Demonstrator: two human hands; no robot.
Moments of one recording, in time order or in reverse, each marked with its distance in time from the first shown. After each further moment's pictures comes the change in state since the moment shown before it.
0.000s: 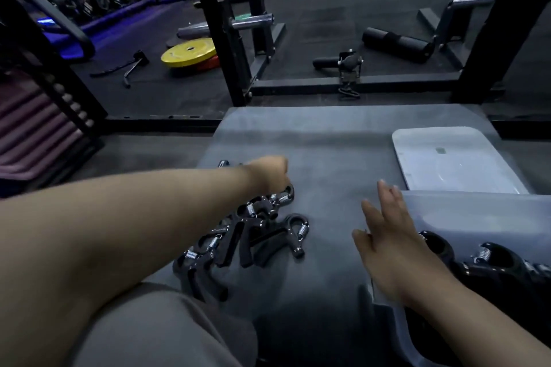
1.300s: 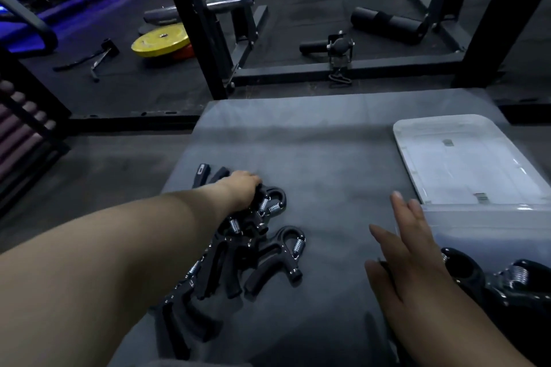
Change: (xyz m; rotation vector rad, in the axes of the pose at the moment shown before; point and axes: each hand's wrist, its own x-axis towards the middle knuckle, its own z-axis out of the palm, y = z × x) left_hand 0.096 -0.075 0.071 0.113 -0.093 0.058; right_hand 0.008 0.014 0.036 0.208 0.292 -0.085
